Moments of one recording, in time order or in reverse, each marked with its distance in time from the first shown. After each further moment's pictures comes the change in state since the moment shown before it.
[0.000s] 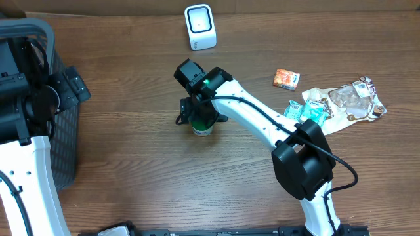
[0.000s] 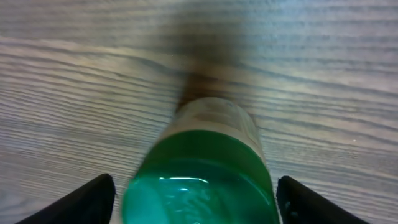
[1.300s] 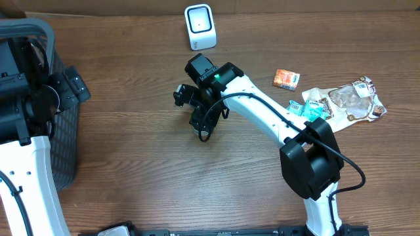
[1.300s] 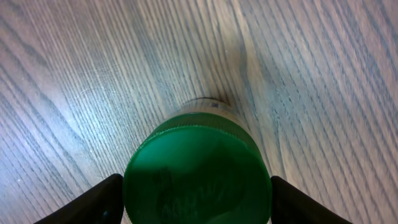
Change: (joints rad) left arm 0.000 0.000 0.000 0.000 0.000 0.000; right arm -0.054 -0.034 -0.020 0.005 -0.158 -1.172
